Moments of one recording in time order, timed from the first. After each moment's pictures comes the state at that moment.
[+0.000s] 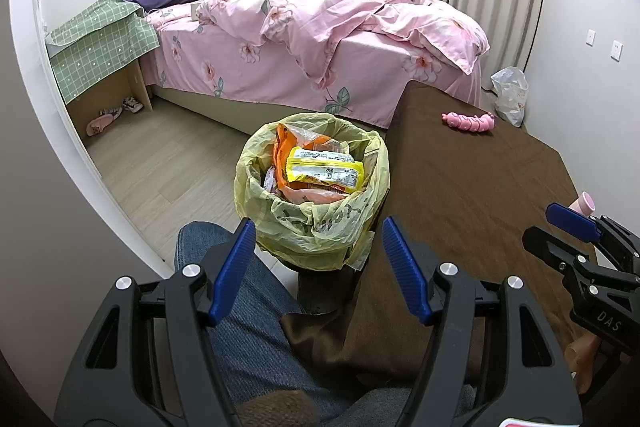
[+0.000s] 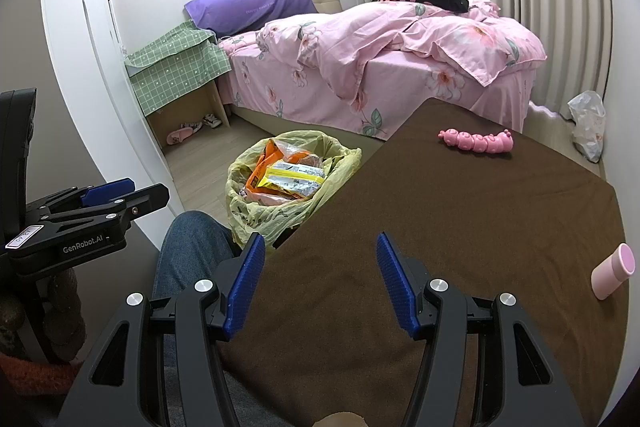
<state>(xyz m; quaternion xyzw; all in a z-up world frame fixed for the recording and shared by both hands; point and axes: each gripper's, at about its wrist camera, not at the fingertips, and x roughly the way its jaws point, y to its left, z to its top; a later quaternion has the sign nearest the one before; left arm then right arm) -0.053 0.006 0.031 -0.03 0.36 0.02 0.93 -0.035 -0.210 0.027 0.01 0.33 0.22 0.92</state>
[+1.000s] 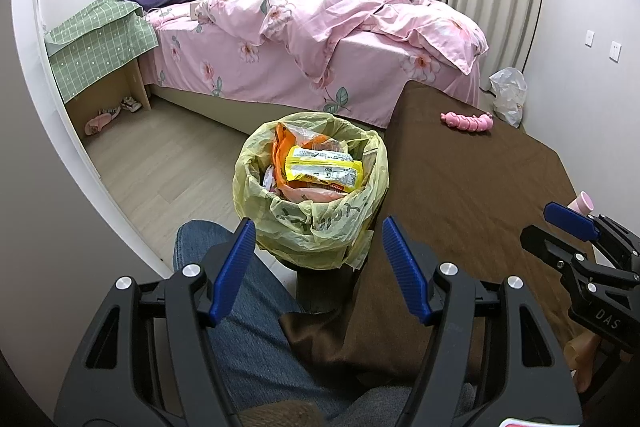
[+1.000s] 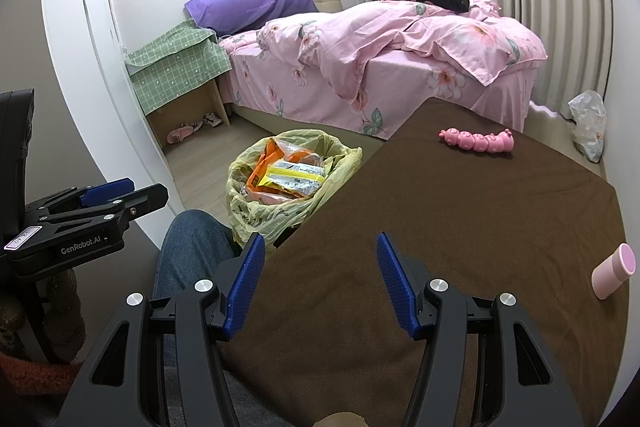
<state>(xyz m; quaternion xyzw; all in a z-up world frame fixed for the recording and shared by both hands) -0.053 0.014 0.032 -0.03 0.36 0.01 0.93 -0.034 -0.210 0.027 0.01 0.34 0.22 0.92</state>
